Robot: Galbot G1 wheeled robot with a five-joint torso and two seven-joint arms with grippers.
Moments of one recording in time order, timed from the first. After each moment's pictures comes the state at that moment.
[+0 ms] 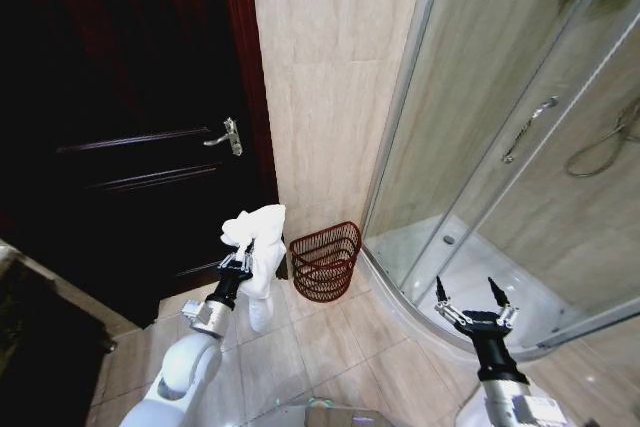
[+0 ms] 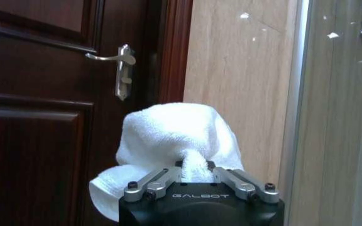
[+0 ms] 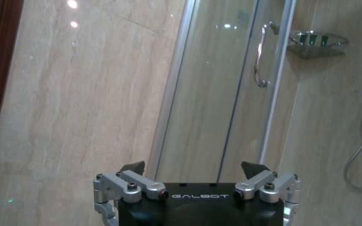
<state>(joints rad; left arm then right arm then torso) 1.55 -1.22 -0.52 -2.07 -0.38 -0.12 0.01 -1.96 1.61 0.84 2.33 0.03 0.26 -0.12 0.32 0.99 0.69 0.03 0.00</state>
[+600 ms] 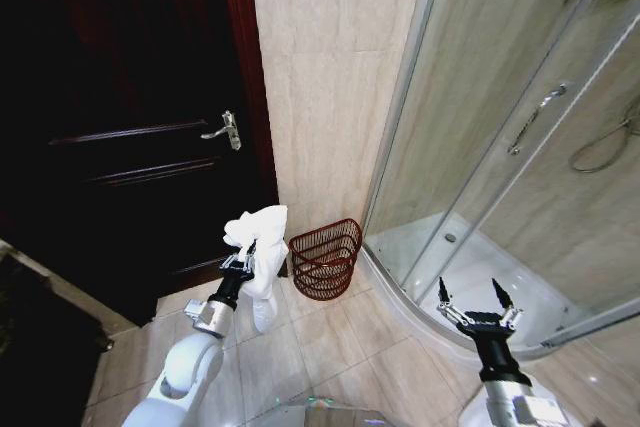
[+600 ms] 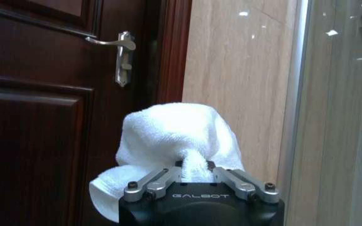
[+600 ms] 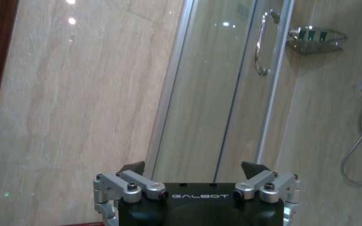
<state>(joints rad) 1.56 -1.22 -0.52 -2.06 -0.39 -0.13 0.02 -1.95 1.61 0.84 2.31 0.01 0.26 -0.11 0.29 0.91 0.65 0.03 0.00</state>
